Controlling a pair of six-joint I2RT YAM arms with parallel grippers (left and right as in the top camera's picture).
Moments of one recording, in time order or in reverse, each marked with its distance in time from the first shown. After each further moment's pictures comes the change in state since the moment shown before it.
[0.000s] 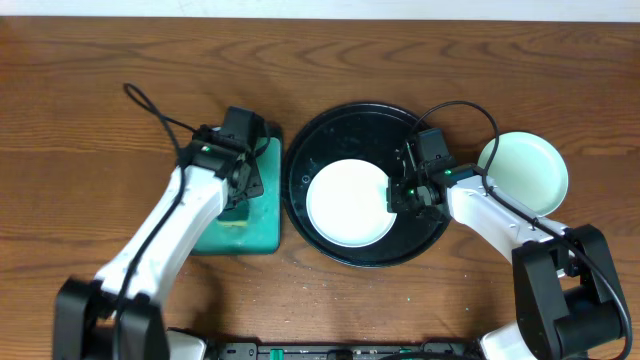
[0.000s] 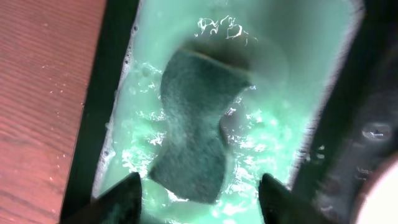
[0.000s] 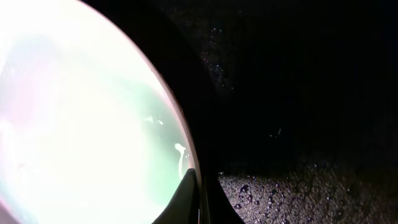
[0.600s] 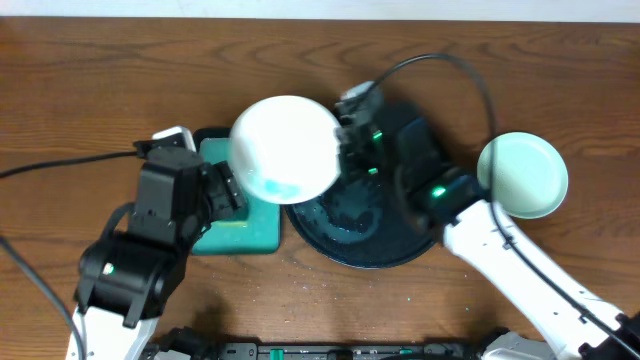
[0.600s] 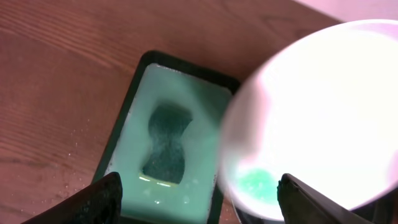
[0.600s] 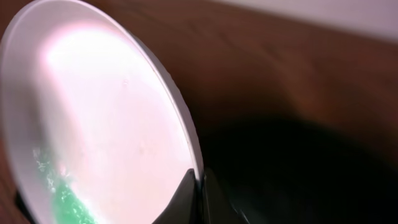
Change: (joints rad) left arm 0.000 -0.584 0.019 -0.075 0.043 0.005; right arm 0.330 -0.257 0.224 0.240 0.161 -0.172
